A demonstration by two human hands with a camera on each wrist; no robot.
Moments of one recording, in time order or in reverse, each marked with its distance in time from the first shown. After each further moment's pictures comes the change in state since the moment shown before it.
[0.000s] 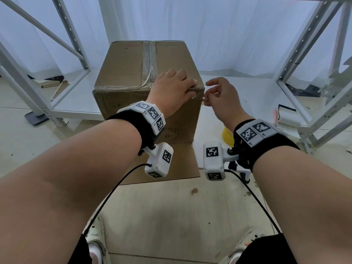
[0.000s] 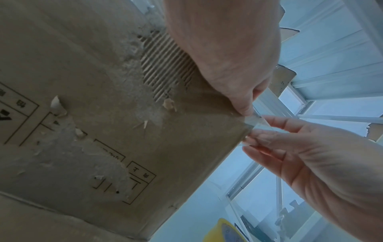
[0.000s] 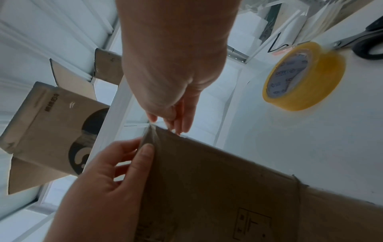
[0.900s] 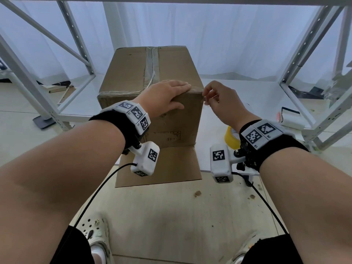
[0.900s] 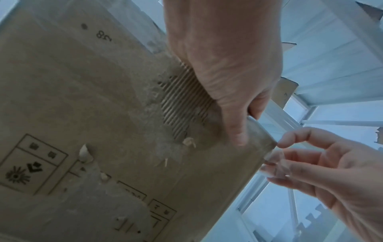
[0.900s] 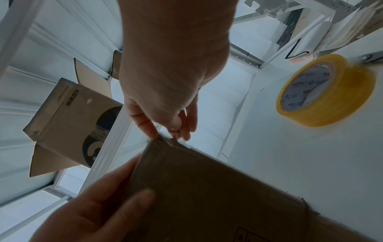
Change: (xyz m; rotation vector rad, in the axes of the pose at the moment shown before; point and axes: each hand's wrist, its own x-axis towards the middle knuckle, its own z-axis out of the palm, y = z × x) left_hand -0.011 -0.030 -0.017 -0.197 -0.193 0.095; right_hand 0.000 -0.005 -0.012 -0.333 -0.137 -0.249
